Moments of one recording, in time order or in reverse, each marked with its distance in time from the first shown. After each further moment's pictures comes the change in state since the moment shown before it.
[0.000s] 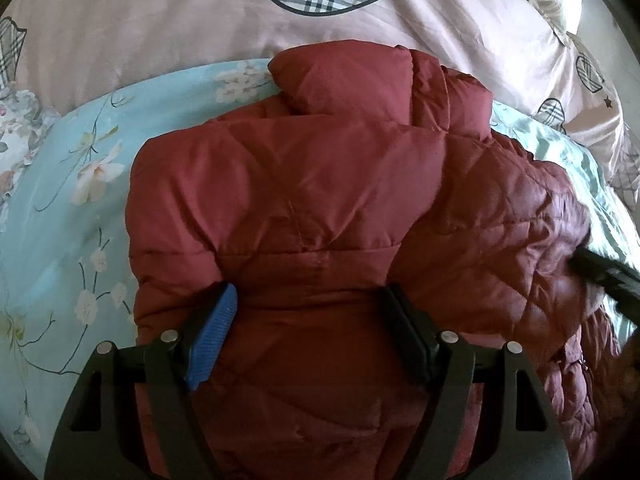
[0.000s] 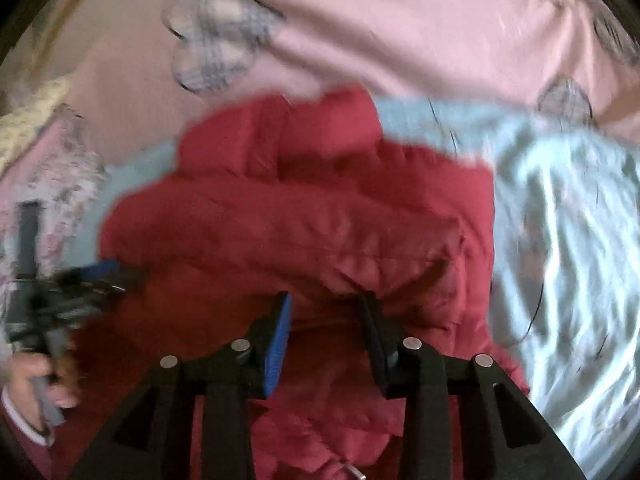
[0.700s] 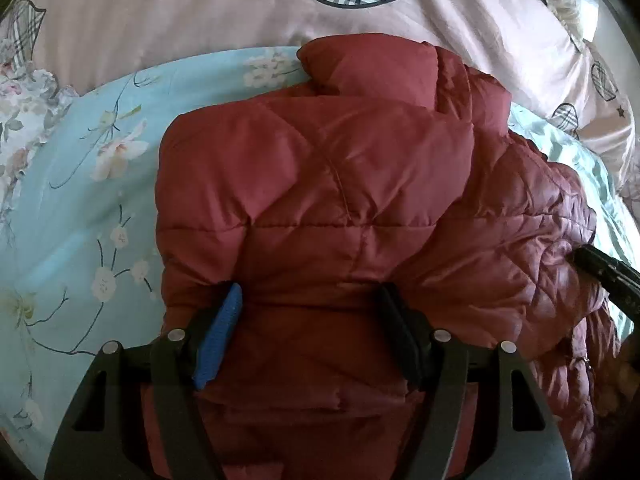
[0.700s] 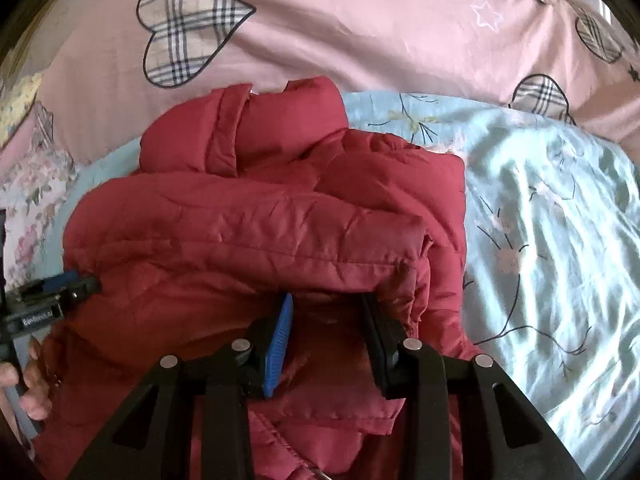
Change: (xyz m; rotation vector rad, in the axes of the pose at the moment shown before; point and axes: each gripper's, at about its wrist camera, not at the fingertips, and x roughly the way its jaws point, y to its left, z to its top) left arm -0.004 0.019 -0.009 -0.042 0.030 0.031; right arm 0.001 0.002 0.005 -0.018 -0.002 -0.103
